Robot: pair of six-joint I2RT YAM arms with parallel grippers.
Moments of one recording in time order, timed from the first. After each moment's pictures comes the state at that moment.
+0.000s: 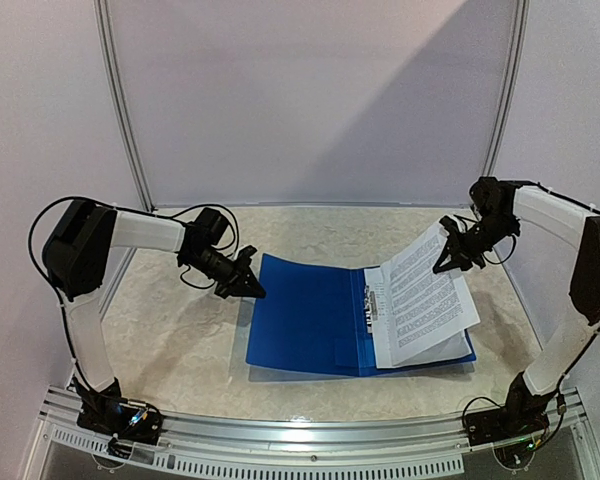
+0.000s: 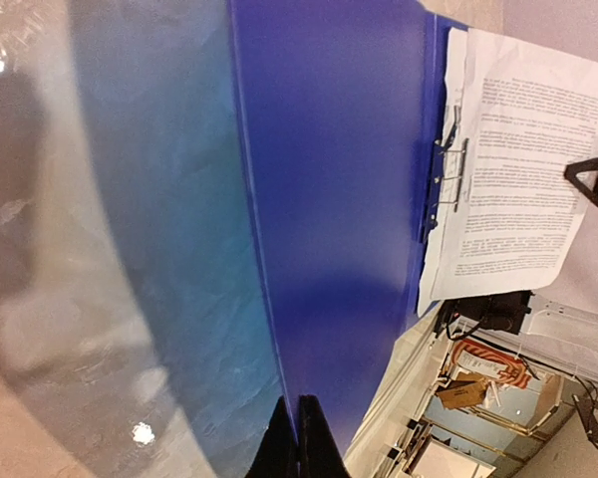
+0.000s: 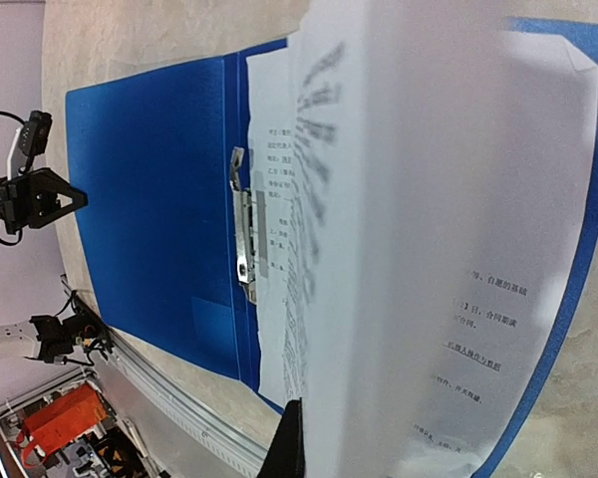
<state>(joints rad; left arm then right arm) -0.43 1.98 1.23 -0.45 0.81 -0.51 0.11 1.66 1.33 -1.04 -0.59 0.19</state>
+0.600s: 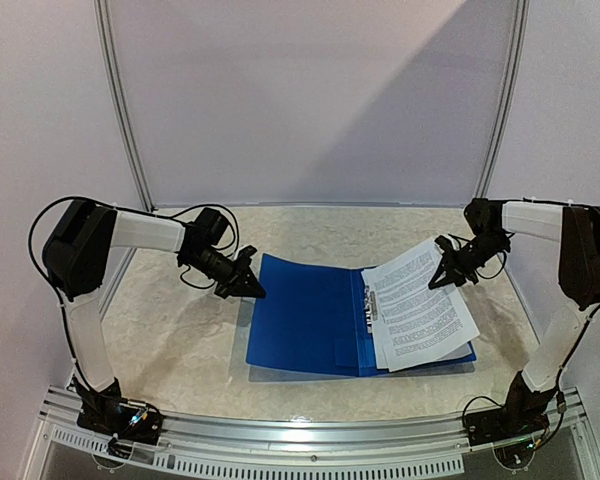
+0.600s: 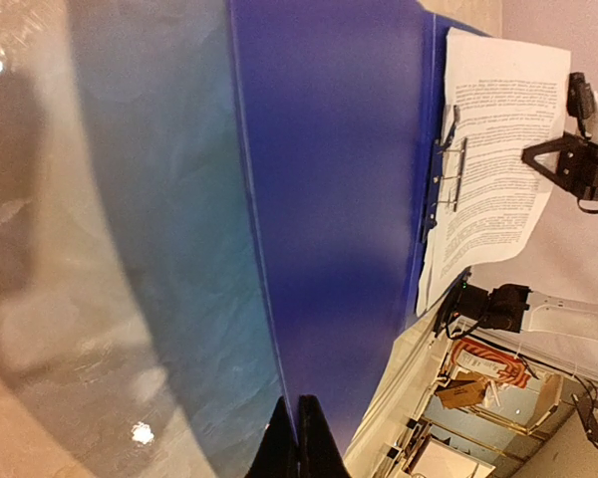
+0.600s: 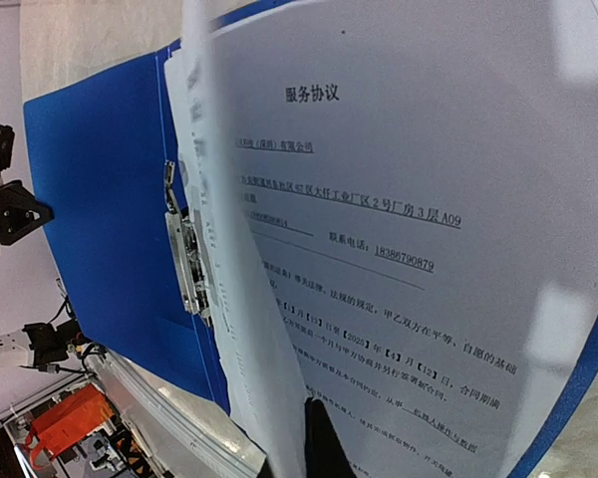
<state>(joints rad) -0.43 1.98 1.23 -0.45 0.81 -0.51 0.08 1.78 1.23 -0.92 -0.63 0.16</state>
